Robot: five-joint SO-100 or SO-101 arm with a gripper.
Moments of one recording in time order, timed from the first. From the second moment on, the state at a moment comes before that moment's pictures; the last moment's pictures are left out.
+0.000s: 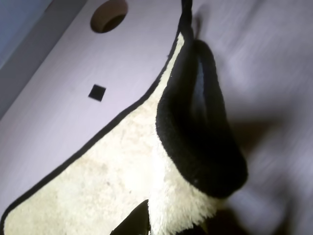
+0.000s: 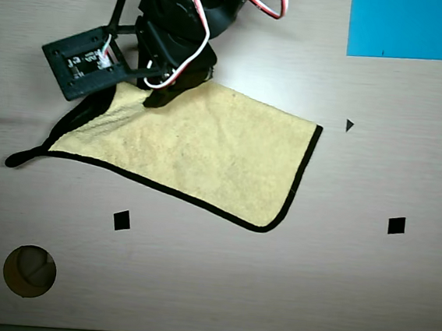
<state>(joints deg) 30.8 115.1 129.6 18.7 -62.9</state>
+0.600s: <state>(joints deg) 23.0 122.2 129.6 21.2 -72.6</state>
